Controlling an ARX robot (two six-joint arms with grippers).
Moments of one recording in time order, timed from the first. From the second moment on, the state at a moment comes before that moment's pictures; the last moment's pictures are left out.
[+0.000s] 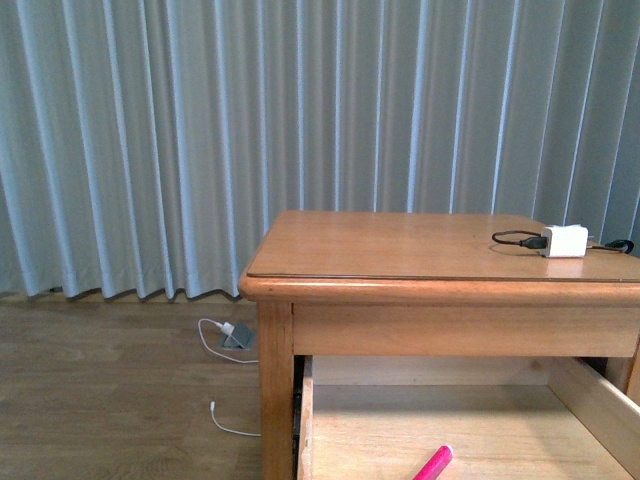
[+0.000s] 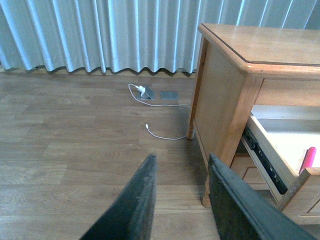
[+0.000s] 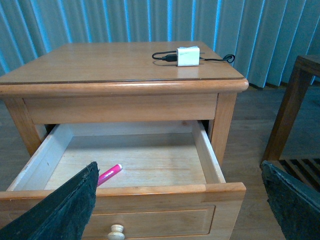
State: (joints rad) left arm 0.00 0.22 0.11 0.10 0.00 -0.02; right arm 0.24 0.38 0.13 0.24 0.24 0.00
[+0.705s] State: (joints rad) left arm 0.00 0.01 0.02 0.00 0.00 -0.01; right arm 0.24 0.38 0.13 0.24 0.24 0.00
